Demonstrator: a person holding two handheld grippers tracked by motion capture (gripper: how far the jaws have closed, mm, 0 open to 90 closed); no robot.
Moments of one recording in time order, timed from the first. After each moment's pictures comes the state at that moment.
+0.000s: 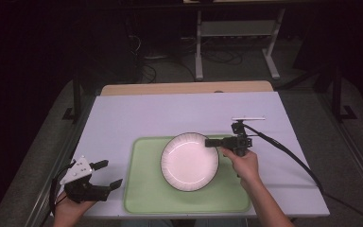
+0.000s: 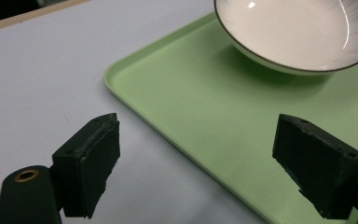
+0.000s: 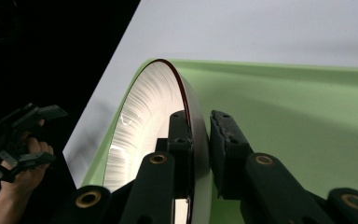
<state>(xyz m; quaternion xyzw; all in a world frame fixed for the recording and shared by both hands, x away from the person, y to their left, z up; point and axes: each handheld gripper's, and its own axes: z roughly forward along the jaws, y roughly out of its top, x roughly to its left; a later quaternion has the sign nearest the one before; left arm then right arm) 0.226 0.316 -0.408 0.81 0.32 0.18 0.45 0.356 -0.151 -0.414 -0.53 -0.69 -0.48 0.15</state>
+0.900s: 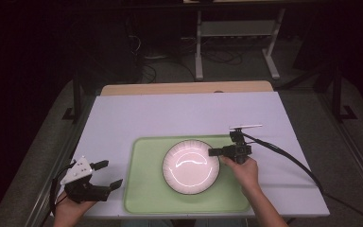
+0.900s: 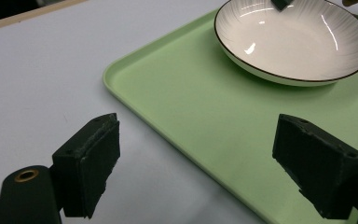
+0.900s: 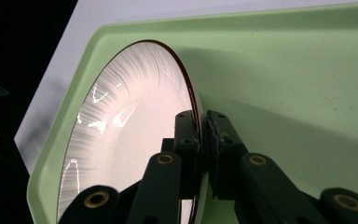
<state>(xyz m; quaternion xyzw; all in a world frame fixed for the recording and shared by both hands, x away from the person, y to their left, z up) 0.226 0.315 -0.408 0.81 0.32 0.18 0.45 0.348 -0.151 -0.438 -0.55 -0.71 -0.42 0.12</state>
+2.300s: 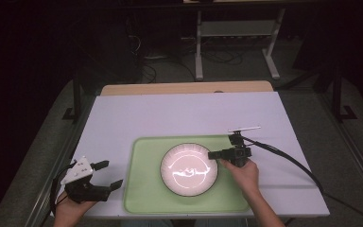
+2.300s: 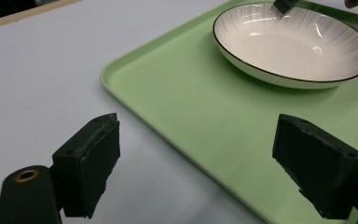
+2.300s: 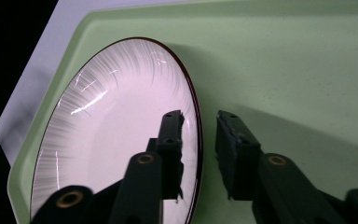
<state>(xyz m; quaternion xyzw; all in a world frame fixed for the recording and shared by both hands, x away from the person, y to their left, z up) 0.226 0.314 -0.409 0.81 0.32 0.18 0.45 0.342 -0.150 -0.441 -0.55 -0.73 -0.40 0.10</state>
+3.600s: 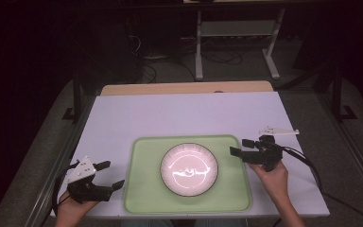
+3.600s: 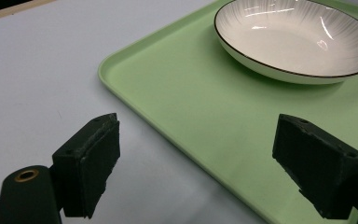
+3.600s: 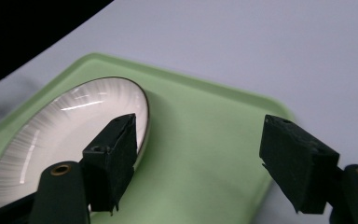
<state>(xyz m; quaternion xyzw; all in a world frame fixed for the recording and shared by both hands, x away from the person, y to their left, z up) 0.228 0.311 -0.412 0.82 0.32 0.17 0.44 0.310 -0.220 -0.412 -0.45 -0.74 -0.49 -0.07</state>
